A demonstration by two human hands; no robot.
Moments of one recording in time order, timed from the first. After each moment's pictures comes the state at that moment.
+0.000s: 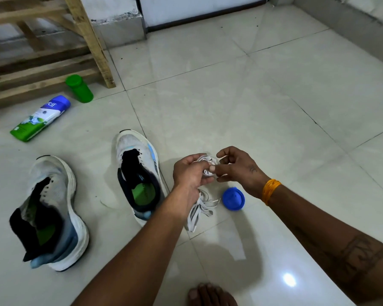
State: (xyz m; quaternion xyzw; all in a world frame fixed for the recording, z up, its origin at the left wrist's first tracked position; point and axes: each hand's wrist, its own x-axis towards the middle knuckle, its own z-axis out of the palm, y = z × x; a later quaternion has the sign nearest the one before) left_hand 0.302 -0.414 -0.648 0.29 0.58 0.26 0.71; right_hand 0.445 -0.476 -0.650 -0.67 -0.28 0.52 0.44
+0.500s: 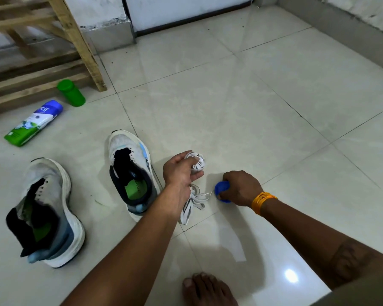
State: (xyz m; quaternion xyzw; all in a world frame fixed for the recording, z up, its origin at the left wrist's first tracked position) left_hand 0.302 -0.430 -0.649 0.26 0.59 0.30 0.71; right_hand 0.452 -0.530 -0.678 -0.81 -0.51 0.27 0.00
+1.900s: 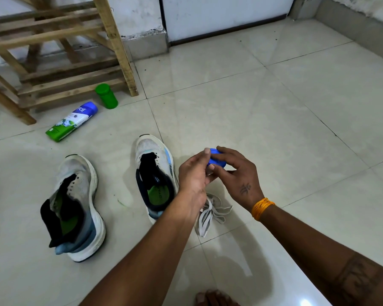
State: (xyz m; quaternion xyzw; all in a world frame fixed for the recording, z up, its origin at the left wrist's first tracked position) left_hand 0.285 -0.416 -0.631 0.23 0.50 0.37 0.75; right_hand 0.399 -0.474 -0.656 -0.67 -0.47 0.27 0.51
